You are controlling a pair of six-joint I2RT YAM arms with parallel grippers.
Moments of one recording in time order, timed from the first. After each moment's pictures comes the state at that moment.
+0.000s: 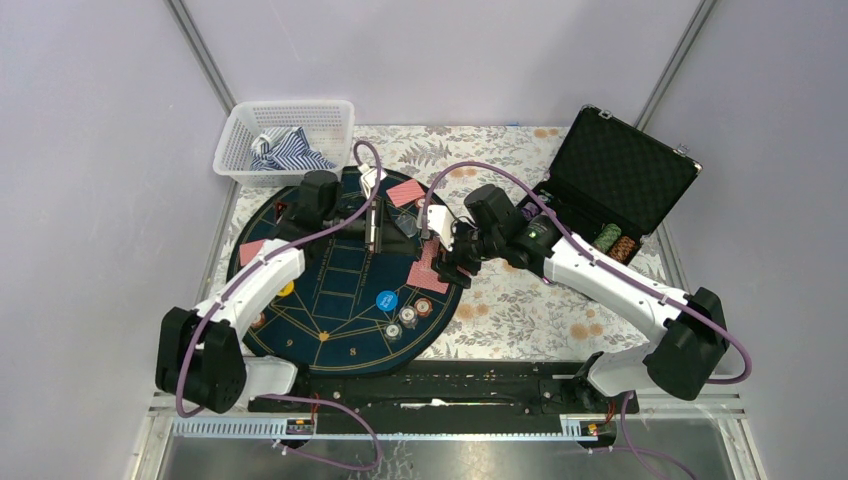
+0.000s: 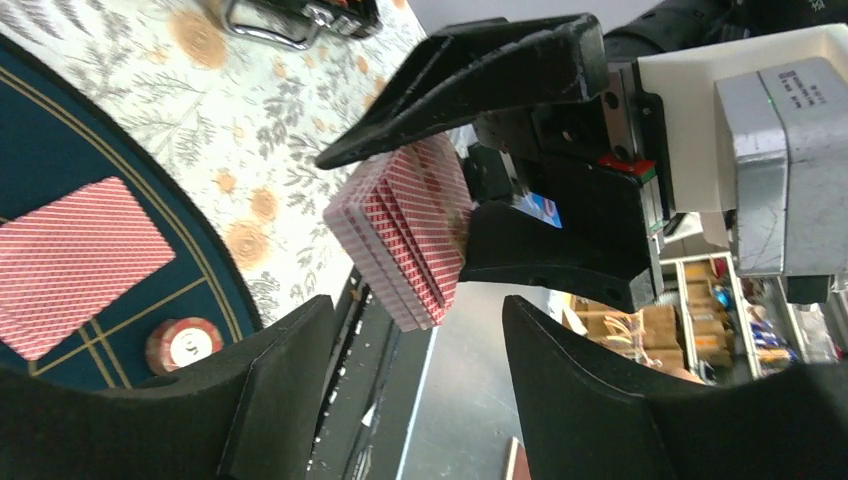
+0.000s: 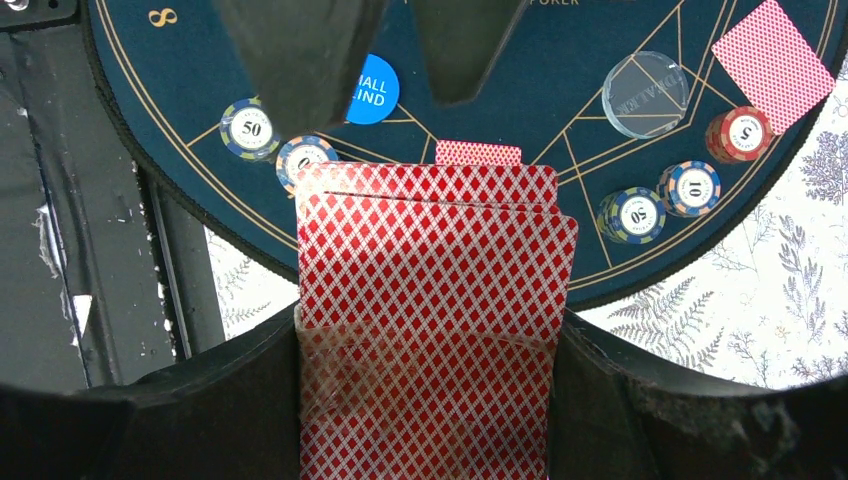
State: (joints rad) left arm -0.31 1.29 0.91 -0.11 1.12 -0.54; right arm 0.80 1.39 1.17 -0.56 -0.38 -0.47
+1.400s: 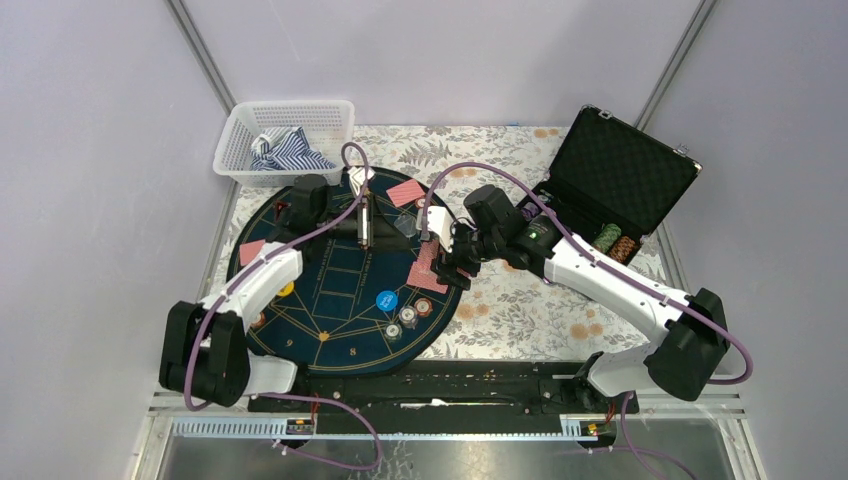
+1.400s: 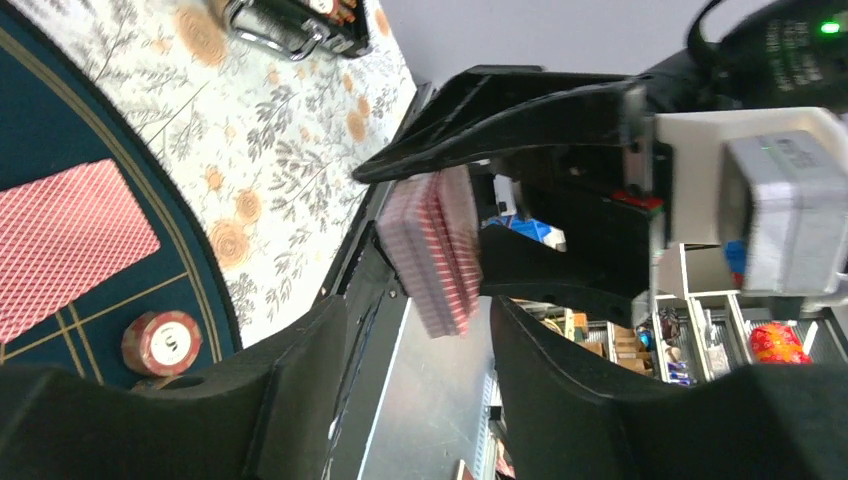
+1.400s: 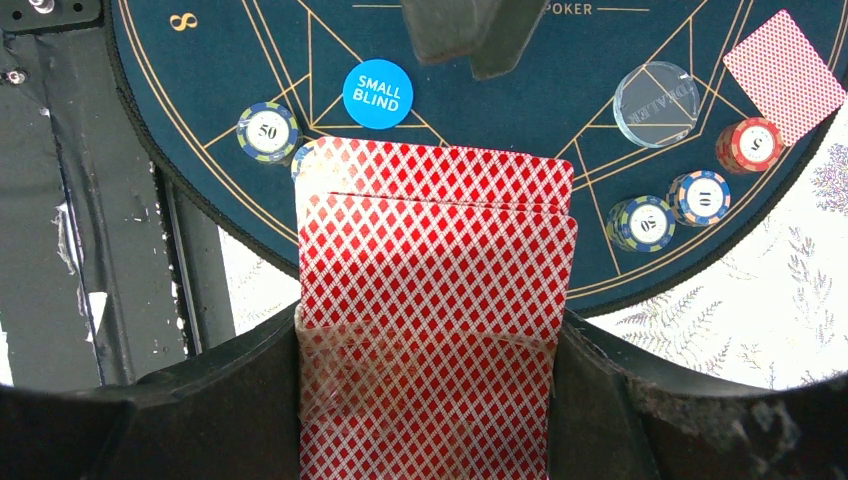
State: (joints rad) left arm -0.26 1.34 0.83 0.06 1.18 -0.75; right arm 0.81 1.38 1.18 -0.57 -0.40 -0.47
